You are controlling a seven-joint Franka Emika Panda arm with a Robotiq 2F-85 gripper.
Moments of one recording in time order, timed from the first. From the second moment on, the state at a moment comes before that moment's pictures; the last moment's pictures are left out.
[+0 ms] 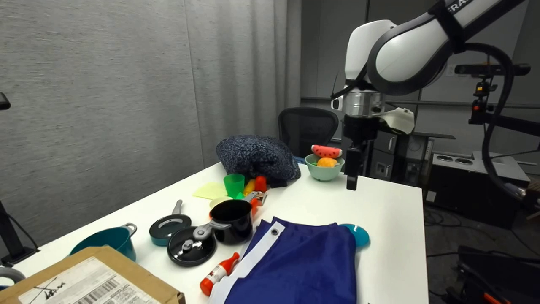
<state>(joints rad) -0.04 -0.13 -0.13 -2.40 -0.02 2.28 -0.21</state>
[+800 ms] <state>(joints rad) -0.08 -0.02 -0.14 -2.39 0.00 2.30 -0.17</state>
